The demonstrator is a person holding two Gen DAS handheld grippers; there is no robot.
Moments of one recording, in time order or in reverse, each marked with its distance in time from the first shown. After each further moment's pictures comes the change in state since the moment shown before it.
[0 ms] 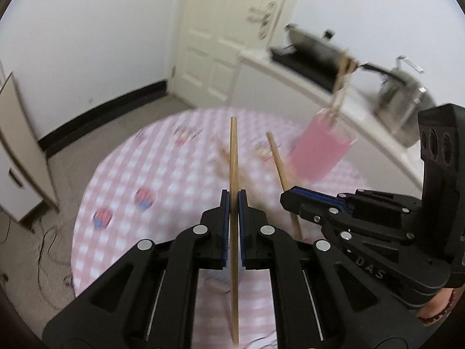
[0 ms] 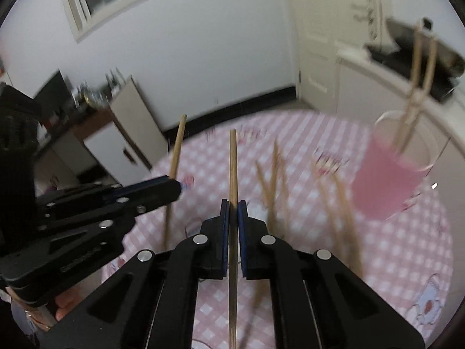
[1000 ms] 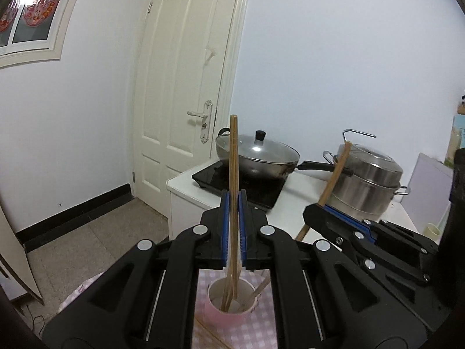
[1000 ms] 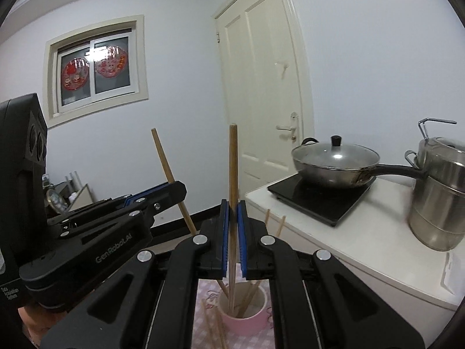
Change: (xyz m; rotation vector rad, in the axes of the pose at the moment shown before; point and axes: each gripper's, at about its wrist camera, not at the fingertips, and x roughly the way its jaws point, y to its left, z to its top) left arm -0.019 -0.165 0.151 0.165 -0.428 -0.101; right arm -0.145 -0.101 0.079 0.020 -0.544 -0.268
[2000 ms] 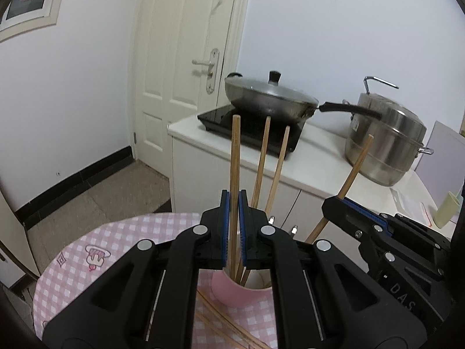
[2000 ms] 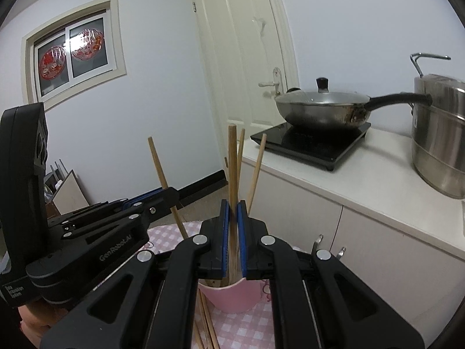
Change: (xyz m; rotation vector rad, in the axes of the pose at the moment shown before) left arm 0.065 0.028 -0.087 -0.016 0.203 0.015; right arm 0.034 -0.024 -0.072 0.083 0.134 -0.046
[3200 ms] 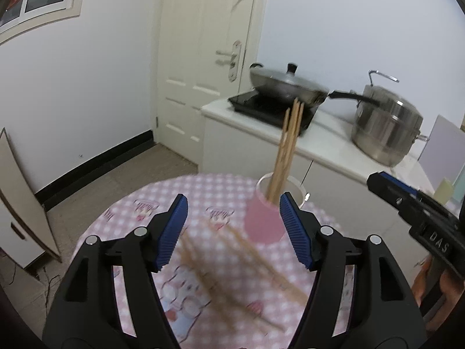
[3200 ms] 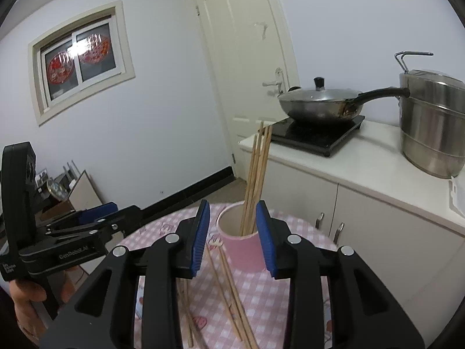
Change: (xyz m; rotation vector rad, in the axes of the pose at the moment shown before) left arm -0.103 0.037 -0.040 -0.024 0.066 0.088; right arm -0.072 0.021 -0.023 0.022 0.021 0.032
